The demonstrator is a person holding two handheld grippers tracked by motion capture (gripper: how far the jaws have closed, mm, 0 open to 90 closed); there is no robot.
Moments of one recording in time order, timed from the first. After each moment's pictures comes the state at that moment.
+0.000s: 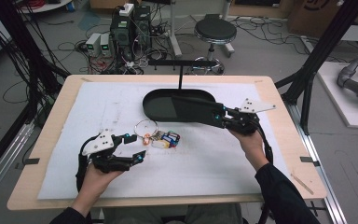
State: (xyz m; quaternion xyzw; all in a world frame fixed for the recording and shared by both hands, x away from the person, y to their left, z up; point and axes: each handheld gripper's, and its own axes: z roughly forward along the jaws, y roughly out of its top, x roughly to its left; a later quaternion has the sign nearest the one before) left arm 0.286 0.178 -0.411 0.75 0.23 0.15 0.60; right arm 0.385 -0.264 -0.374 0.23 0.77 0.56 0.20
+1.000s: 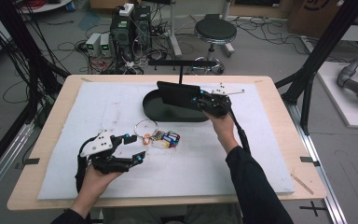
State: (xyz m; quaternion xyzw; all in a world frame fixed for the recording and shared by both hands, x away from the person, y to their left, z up) left arm 0.283 0.179 -0.409 0.75 0.22 0.15 0.61; right arm 0.454 -0.194 -0.385 0.27 0.74 0.57 0.21
